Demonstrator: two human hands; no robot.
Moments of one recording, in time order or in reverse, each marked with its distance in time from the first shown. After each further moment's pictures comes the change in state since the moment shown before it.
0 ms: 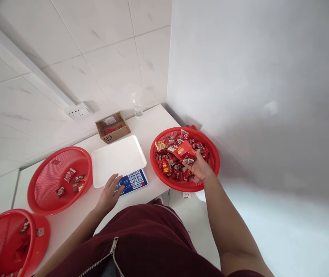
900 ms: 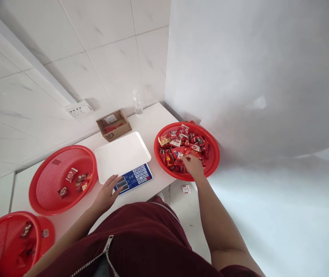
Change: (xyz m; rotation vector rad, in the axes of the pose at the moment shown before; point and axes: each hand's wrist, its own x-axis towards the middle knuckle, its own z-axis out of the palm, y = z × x) left_hand -0.018 -0.045 -0.023 0.001 -0.069 0.143; right_hand -0.024 0.051 0.022 -1.295 0.421 -0.245
